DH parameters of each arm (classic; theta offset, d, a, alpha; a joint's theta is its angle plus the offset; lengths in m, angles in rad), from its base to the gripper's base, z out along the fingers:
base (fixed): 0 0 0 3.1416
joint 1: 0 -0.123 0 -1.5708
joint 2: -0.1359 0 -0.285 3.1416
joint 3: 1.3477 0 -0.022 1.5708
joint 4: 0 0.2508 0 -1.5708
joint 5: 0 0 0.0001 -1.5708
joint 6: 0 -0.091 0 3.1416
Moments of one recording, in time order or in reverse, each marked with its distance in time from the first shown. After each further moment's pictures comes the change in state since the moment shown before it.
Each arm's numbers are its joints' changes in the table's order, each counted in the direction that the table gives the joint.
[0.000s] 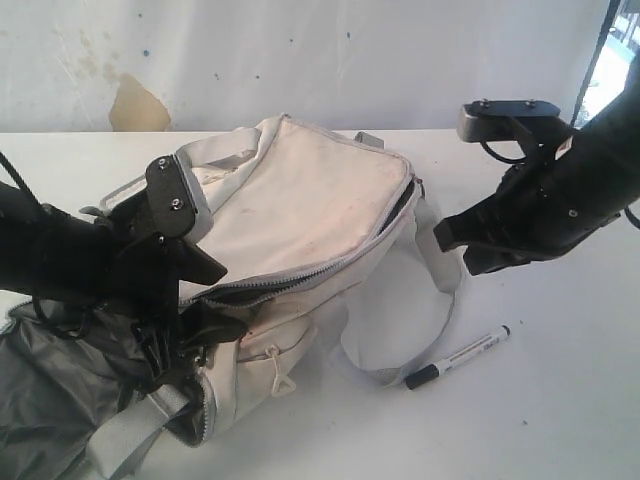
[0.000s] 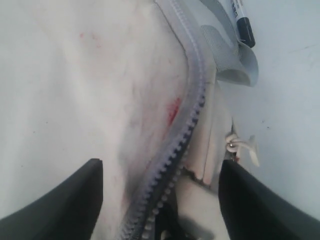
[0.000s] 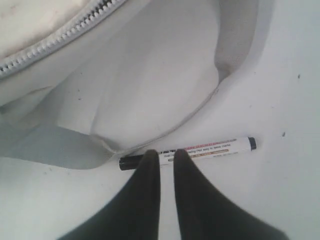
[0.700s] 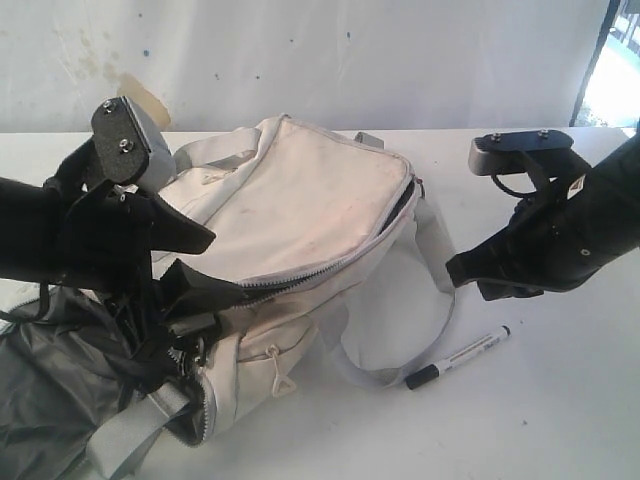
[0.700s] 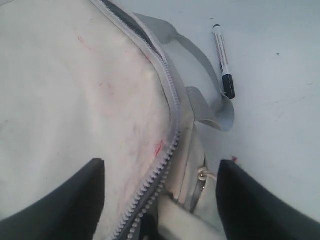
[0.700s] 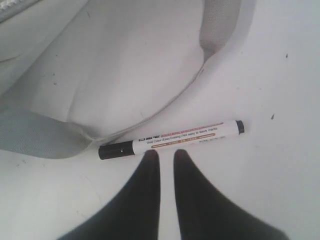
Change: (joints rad) left arm 0.000 0.189 0.000 0.062 0.054 0.209; right arm 0.000 0.040 0.123 -0.030 -0.099 -0.002
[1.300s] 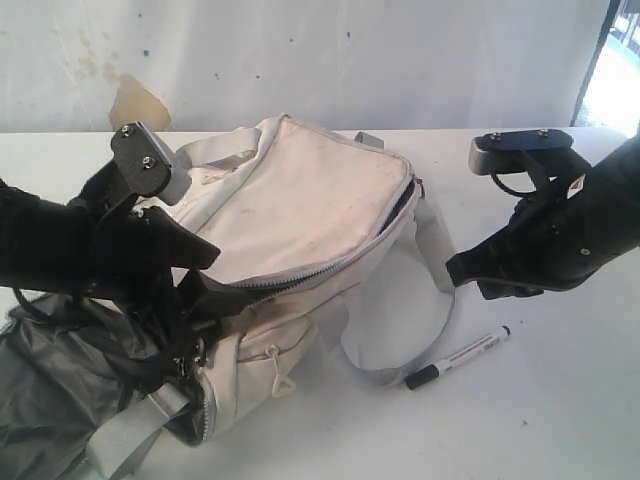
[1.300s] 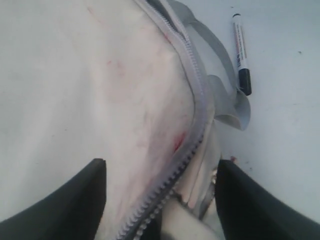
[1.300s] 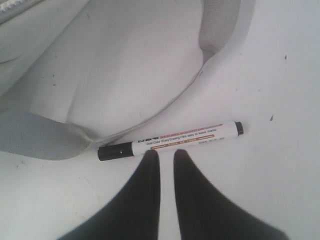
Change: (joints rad) left arm 0.002 -0.097 0.017 -0.129 -0.059 -0.056; right arm 0.000 0.000 0.000 -0.002 -0.004 0.000
